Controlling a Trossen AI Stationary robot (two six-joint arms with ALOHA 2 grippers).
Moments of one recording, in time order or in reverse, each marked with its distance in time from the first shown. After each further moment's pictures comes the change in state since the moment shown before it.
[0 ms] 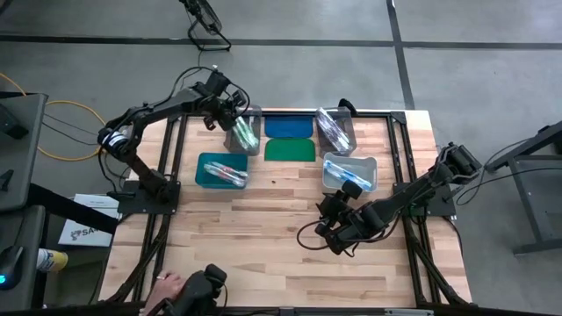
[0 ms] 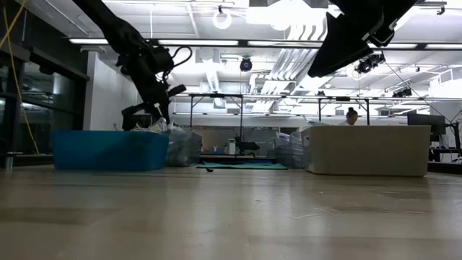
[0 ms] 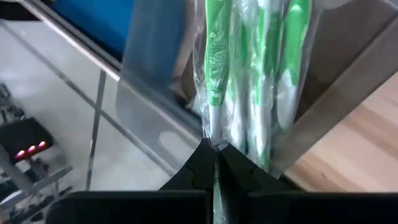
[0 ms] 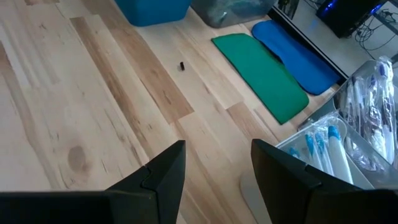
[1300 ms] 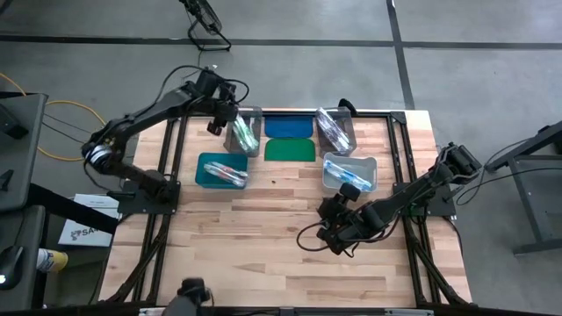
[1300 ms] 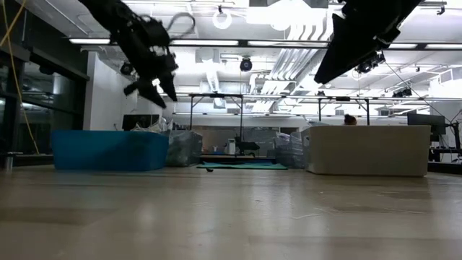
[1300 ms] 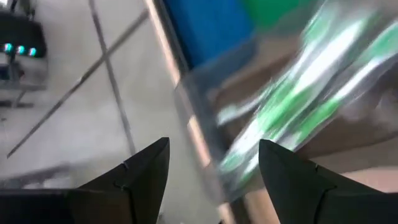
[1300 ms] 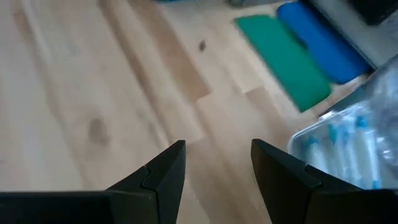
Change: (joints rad) left arm -0.053 -0.164 0.004 -0.040 -0.005 -0.634; right arm 0.004 0.000 0.000 0.011 -0.103 -0.039
